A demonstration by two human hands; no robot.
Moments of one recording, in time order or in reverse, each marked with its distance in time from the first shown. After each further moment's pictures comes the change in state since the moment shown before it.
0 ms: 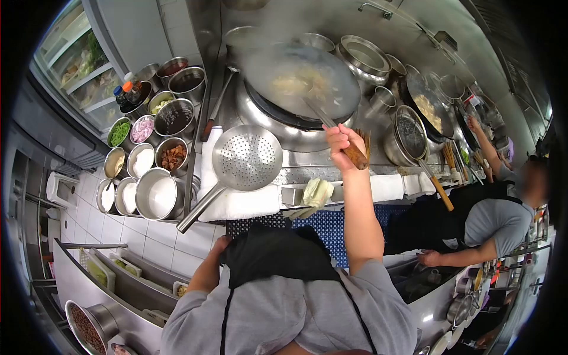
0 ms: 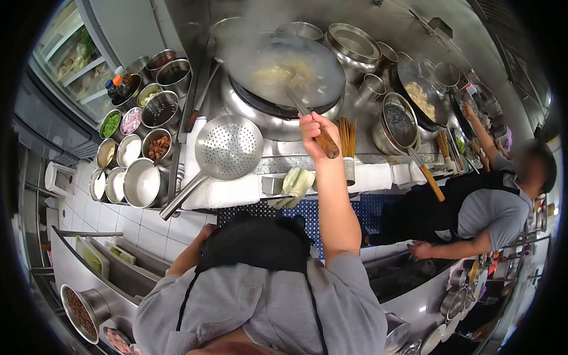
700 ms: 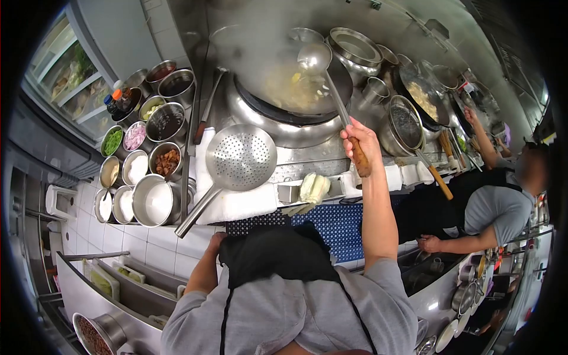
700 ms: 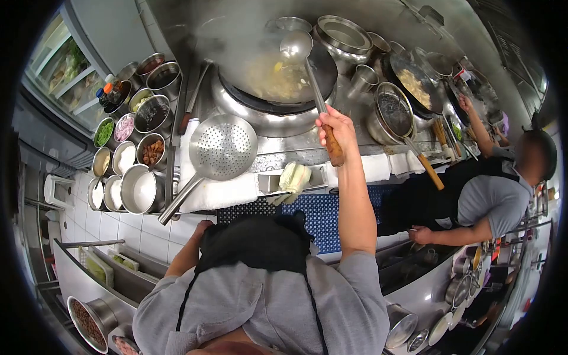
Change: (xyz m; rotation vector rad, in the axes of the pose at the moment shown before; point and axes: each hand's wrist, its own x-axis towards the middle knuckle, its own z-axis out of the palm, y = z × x) left_hand -0.011 0.026 -0.044 -0.031 0.133 0.169; right_hand -0.039 -0.018 0.018 -1.094 0.306 -0.475
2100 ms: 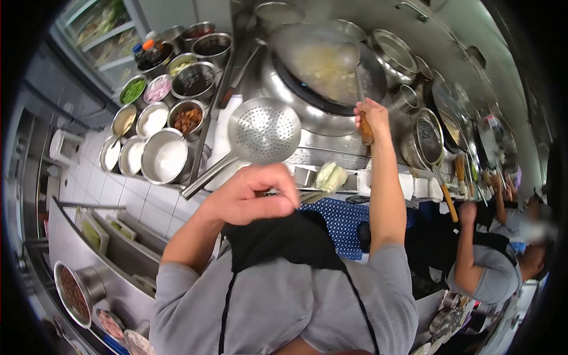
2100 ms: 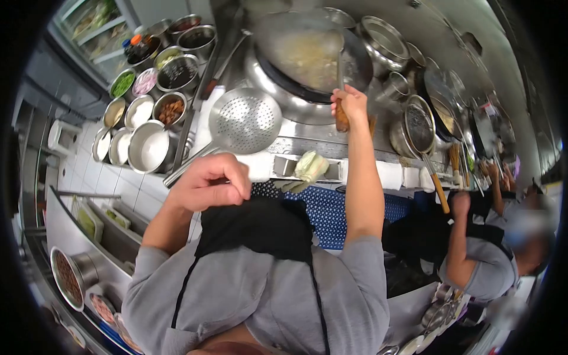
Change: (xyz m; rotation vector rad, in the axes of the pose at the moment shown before) left_hand -0.037 0.438 -0.250 -0.878 -0.157 0.772; right_hand 0.077 0.019 0.032 -0.339 0.146 -0.023
